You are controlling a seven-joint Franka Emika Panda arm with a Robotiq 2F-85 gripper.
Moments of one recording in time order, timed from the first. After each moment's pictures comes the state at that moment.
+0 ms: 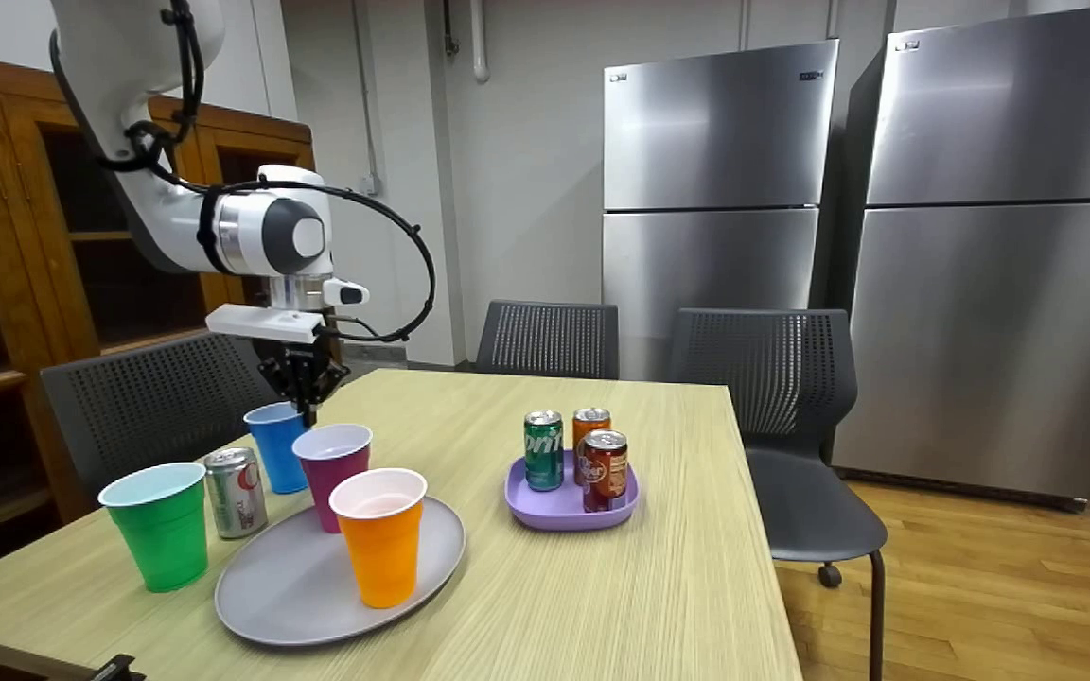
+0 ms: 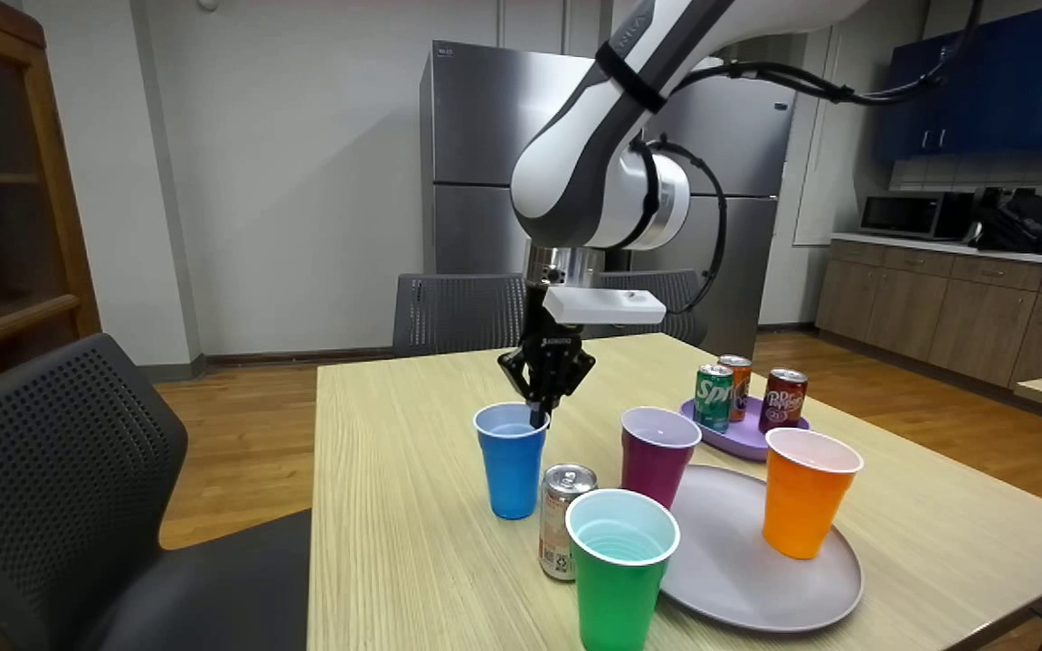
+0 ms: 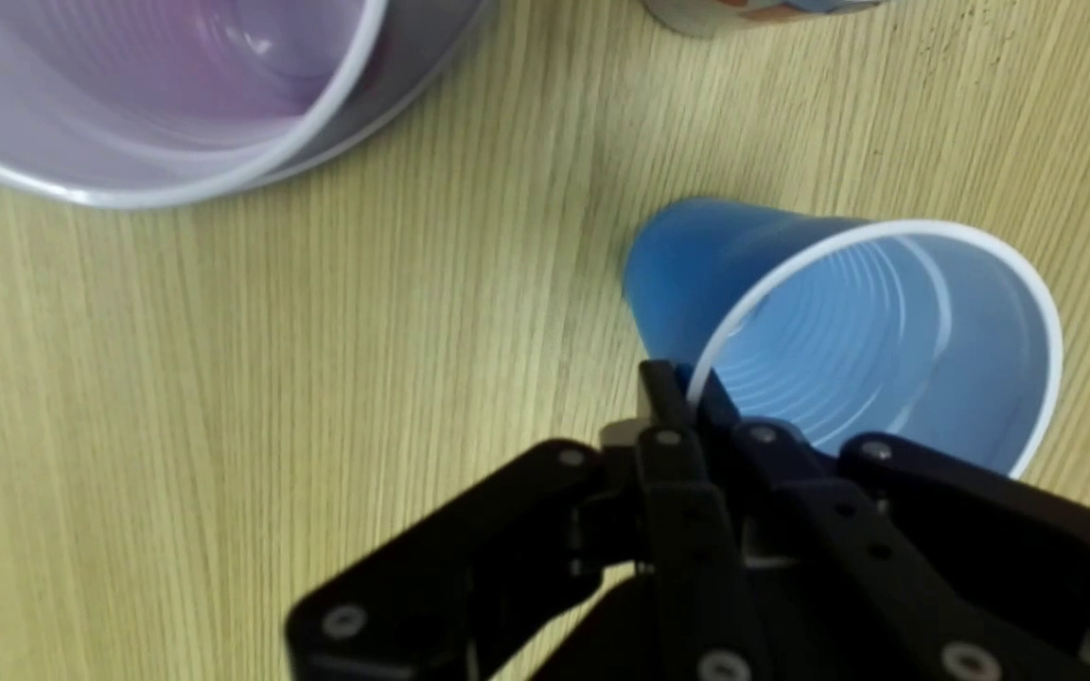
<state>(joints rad) 0.19 0.51 0.11 -1.98 0.05 2.52 0.07</state>
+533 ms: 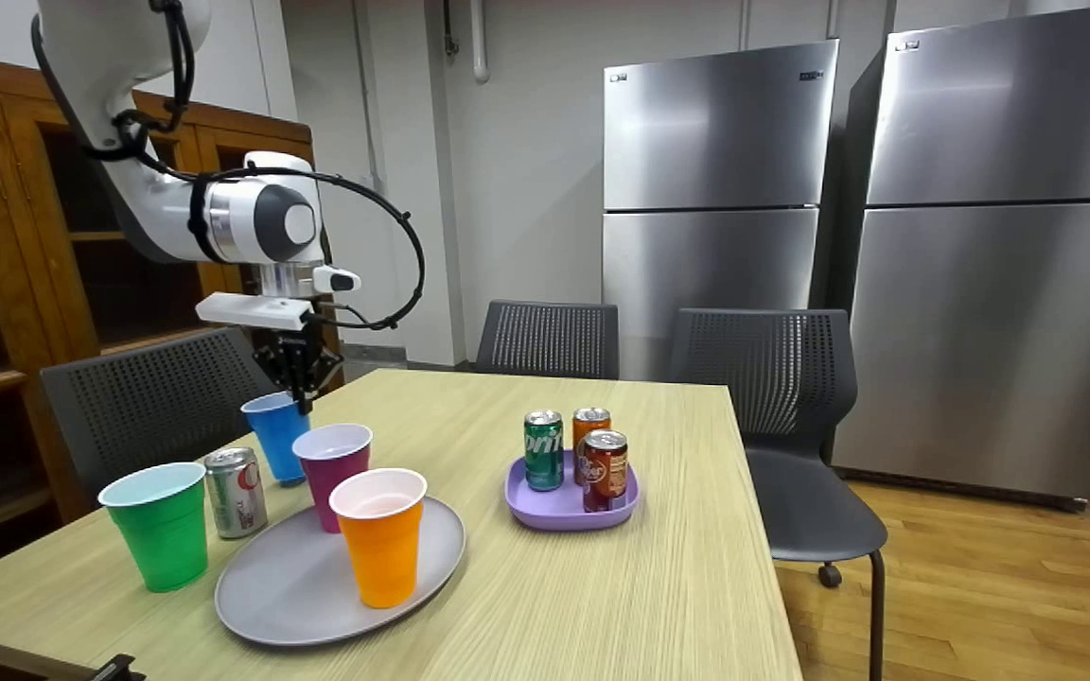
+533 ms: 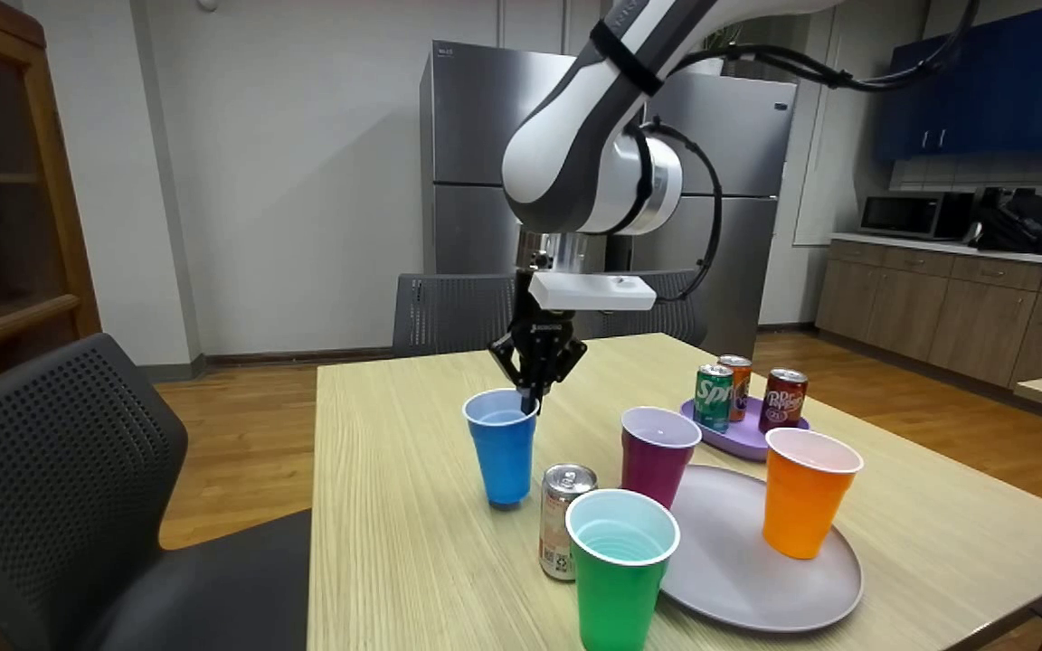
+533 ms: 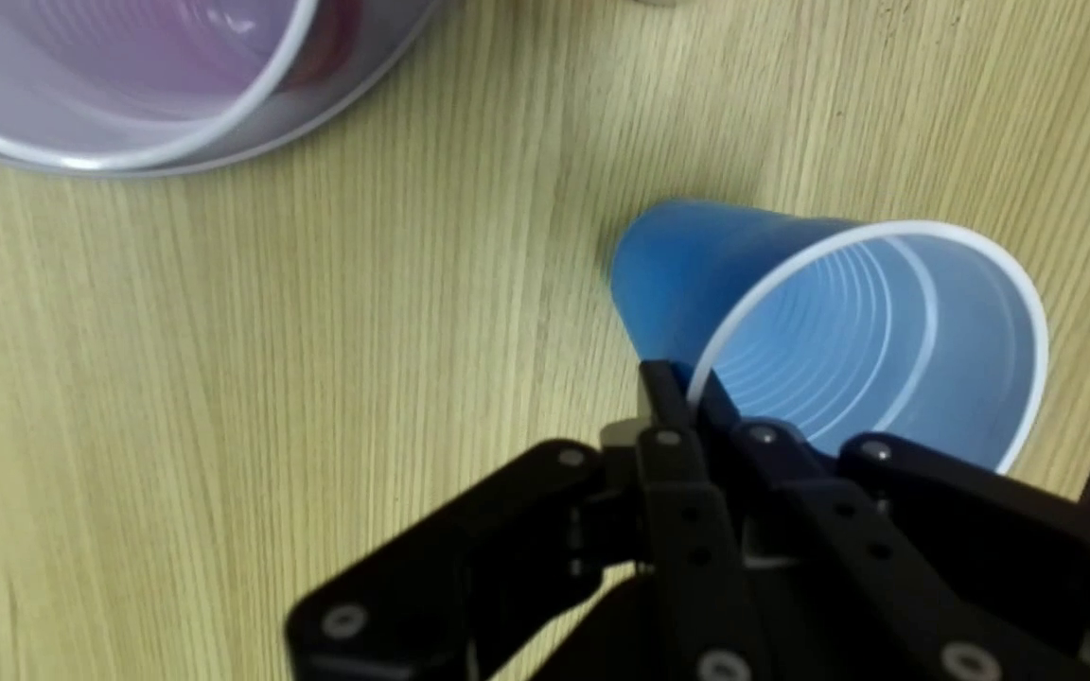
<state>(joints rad) 0.22 0.49 0.10 -1.97 0.03 2.51 0.14</state>
